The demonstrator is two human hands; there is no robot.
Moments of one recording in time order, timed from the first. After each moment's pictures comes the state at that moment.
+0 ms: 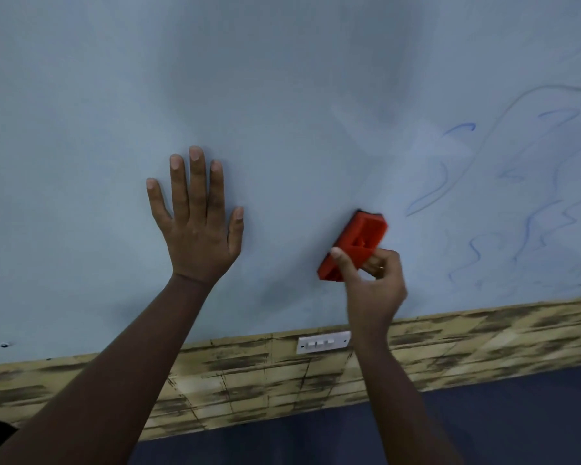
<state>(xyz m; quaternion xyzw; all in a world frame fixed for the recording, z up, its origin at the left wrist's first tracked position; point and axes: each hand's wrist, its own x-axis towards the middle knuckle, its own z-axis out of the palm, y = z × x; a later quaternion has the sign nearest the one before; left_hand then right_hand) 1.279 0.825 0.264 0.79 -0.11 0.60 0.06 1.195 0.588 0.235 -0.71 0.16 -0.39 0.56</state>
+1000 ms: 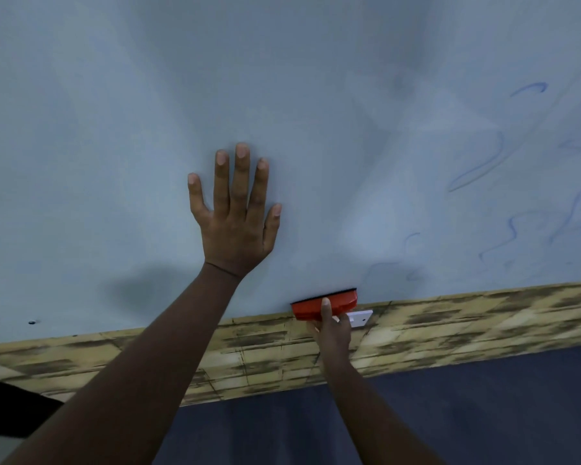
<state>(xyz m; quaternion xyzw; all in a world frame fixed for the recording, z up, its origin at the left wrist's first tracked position) 1.279 0.825 0.232 0.80 -0.15 0.59 0.05 1.187 0.658 0.064 -0.53 0.34 -0.07 0.78</state>
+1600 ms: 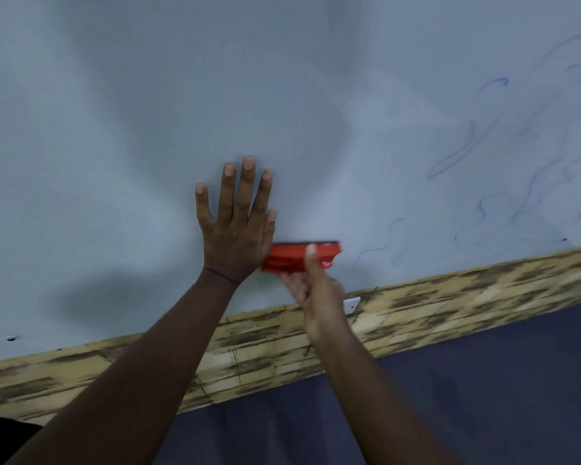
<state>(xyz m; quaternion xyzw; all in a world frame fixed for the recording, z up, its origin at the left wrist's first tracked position) 1.278 0.828 0.210 0.79 -0.17 0.58 0.04 1.178 0.693 0.194 -0.43 0.27 -0.05 0.86</state>
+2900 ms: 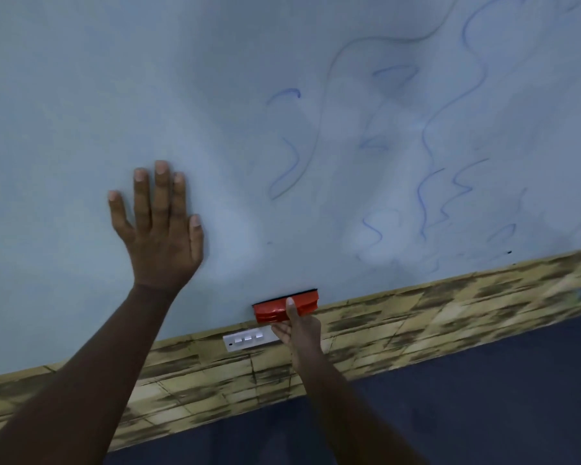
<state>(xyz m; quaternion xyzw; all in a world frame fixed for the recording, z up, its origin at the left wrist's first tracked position) 1.282 0.680 0.231 0.80 -0.14 0.59 0.02 1.197 0.469 0.069 -0.43 0.33 0.00 0.84</state>
